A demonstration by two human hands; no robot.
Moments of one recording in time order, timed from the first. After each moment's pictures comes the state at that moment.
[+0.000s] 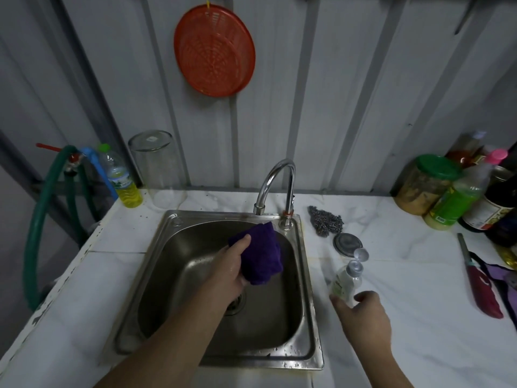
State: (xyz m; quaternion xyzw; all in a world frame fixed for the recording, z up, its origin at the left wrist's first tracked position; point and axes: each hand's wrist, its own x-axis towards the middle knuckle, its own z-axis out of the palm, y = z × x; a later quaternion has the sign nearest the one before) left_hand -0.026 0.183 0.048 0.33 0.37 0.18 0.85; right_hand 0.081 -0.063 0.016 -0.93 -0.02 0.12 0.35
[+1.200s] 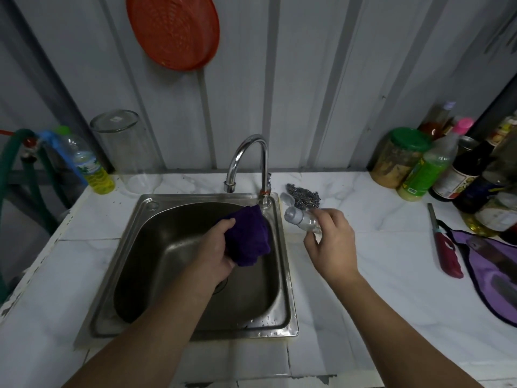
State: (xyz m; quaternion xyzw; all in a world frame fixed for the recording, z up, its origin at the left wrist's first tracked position) left_hand -0.013 0.158 0.044 0.30 0.39 0.14 0.86; right_hand 0.123 -0.036 0.059 -0.85 -0.37 -0.15 0.34
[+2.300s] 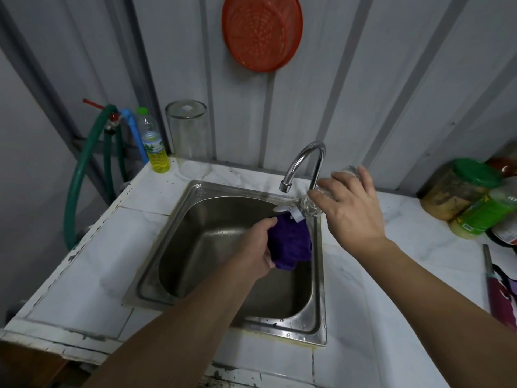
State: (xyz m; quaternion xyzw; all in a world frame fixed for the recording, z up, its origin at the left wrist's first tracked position) left_hand -0.027 0.151 0.064 0.29 0.42 0.14 0.85; right_hand 0.121 0.038 0.138 -0.72 -0.60 -0.35 0.08
